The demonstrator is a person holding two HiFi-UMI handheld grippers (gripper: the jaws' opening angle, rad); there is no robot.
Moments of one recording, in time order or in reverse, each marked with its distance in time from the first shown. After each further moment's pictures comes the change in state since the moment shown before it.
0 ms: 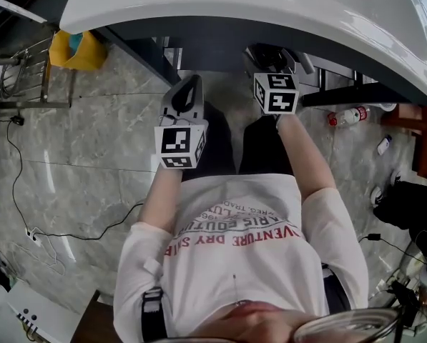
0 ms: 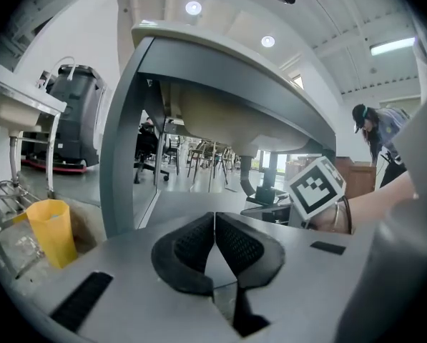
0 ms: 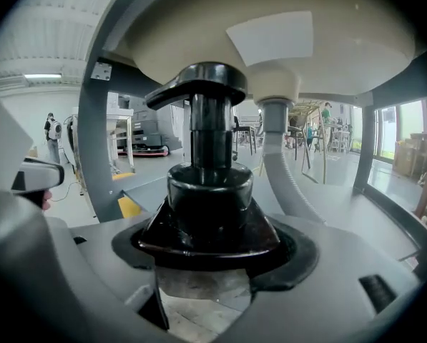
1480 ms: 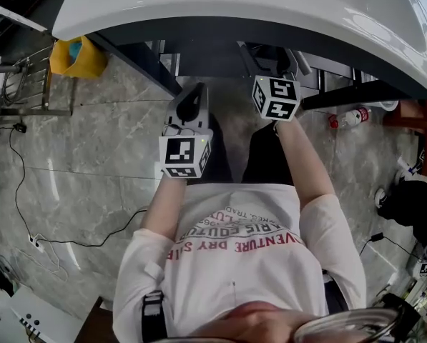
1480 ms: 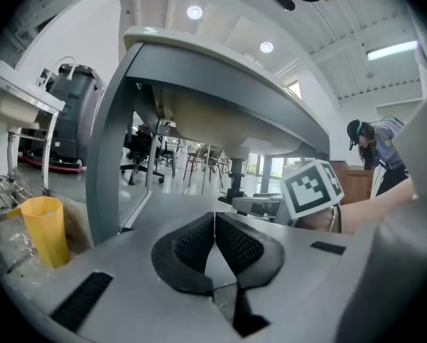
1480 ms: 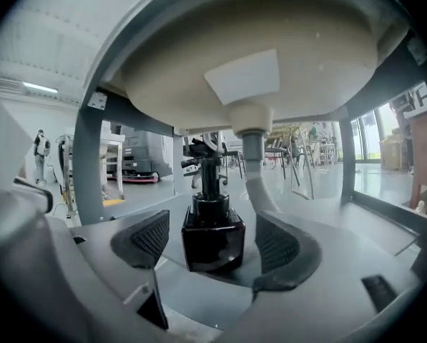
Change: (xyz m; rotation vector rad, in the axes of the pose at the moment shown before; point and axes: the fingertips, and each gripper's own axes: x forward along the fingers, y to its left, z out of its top) left arm -0.004 -0.028 0.000 -0.013 -0.032 -0.026; right arm -0.019 -0.018 0.029 0.065 -0.216 -0.085
